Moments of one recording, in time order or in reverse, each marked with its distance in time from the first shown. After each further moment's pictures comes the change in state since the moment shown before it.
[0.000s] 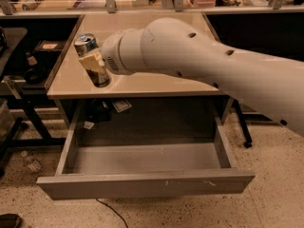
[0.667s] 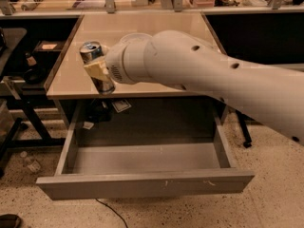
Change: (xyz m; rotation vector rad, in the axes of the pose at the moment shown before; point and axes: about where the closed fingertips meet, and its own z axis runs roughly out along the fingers) arm 0.018 0.005 -0.011 0.029 0.021 0.042
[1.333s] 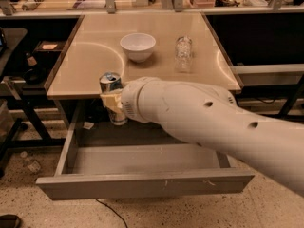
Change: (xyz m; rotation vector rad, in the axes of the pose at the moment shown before) arm 0.074 0.026 -0.035 0.087 0.059 0.165
